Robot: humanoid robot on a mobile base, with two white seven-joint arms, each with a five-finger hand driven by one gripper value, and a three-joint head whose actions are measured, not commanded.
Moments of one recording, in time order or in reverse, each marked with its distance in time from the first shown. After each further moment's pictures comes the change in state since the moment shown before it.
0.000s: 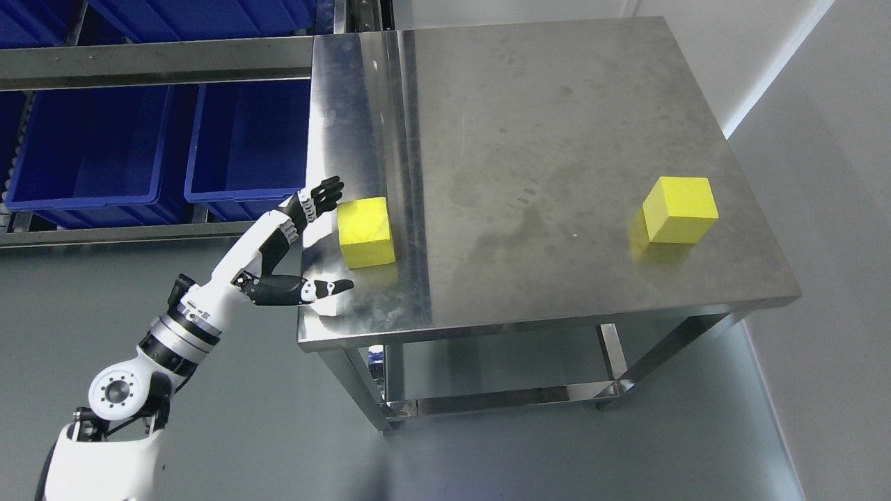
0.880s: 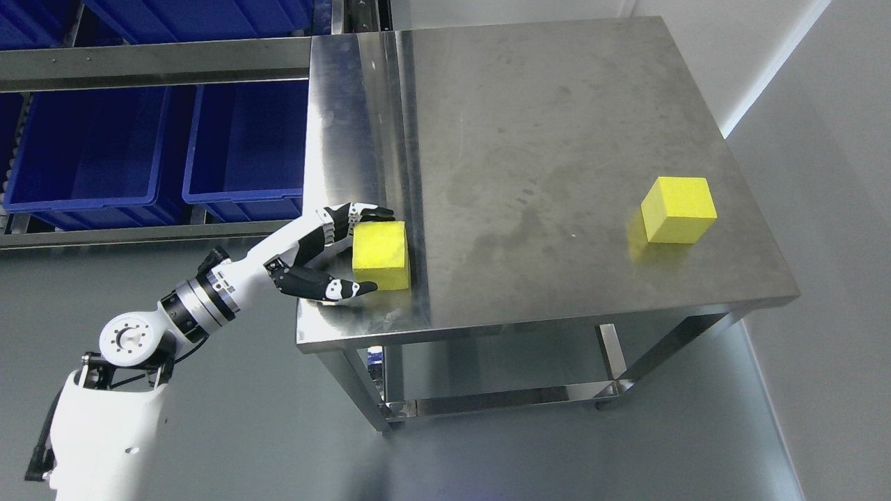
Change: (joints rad) left arm -0.149 0.043 -0.095 0.085 -0.004 0.107 -0.212; right arm 0.000 0.000 0.000 0.000 0.000 0.000 0.000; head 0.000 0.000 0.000
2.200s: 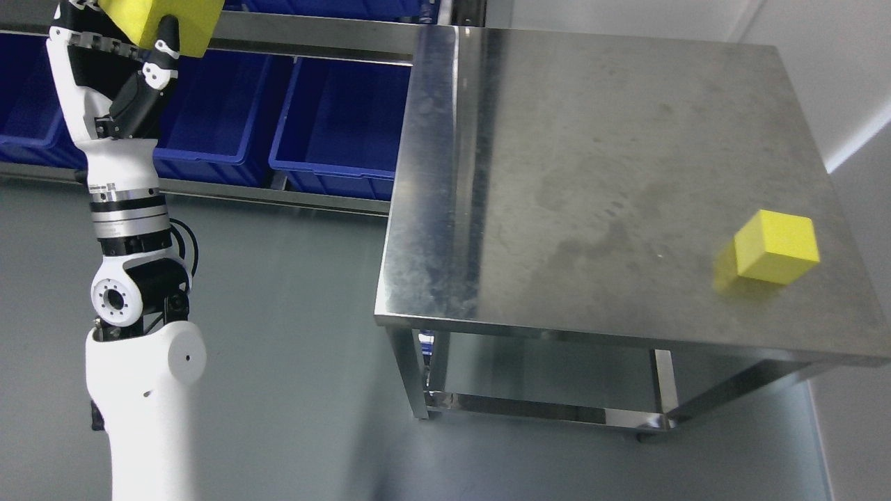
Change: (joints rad) left arm -0.155 -0.222 0.184 -0.009 0.237 -0.327 0.708; right arm 0.000 0.000 0.000 0.000 0.000 0.000 0.000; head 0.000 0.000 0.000
